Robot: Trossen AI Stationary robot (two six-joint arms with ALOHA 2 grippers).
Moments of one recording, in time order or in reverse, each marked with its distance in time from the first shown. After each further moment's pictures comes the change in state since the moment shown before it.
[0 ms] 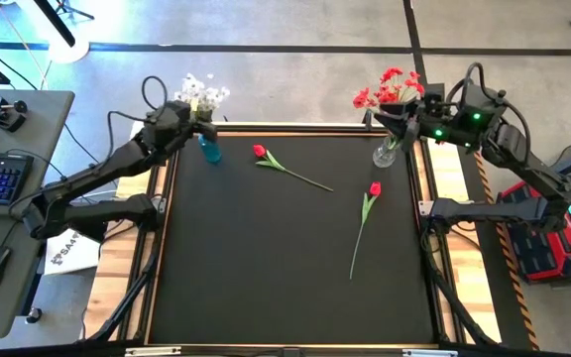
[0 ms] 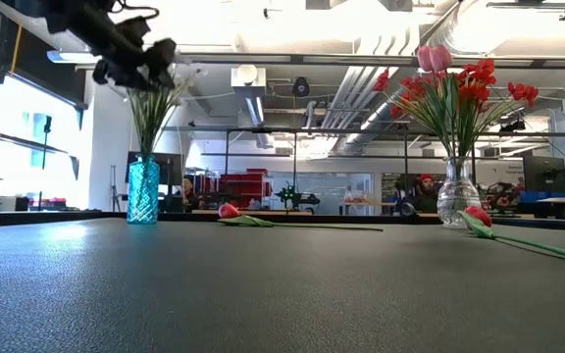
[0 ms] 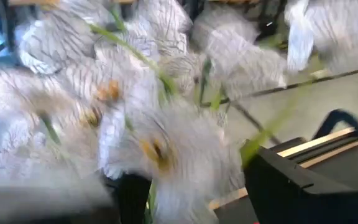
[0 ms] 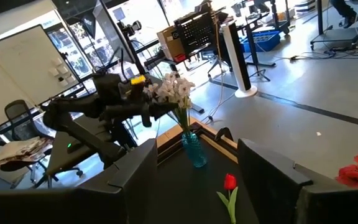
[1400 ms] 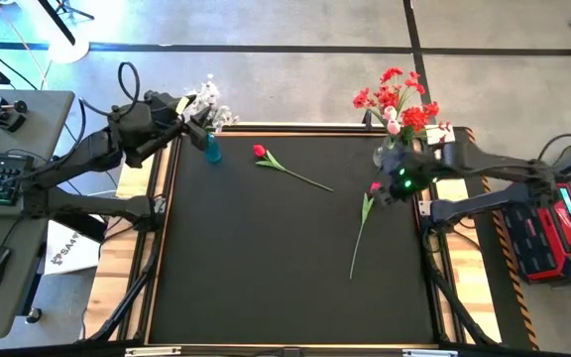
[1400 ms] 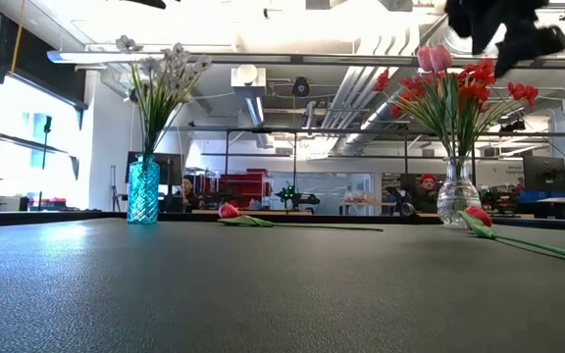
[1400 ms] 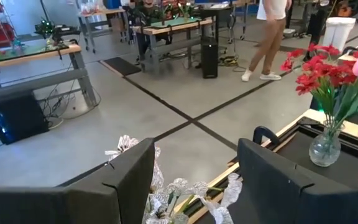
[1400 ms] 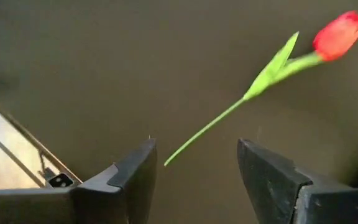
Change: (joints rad) left arm -0.390 0.007 0.466 -0.379 -0.177 0.119; right arm 0.363 0.141 -0.155 -0.711 -0.054 0.627
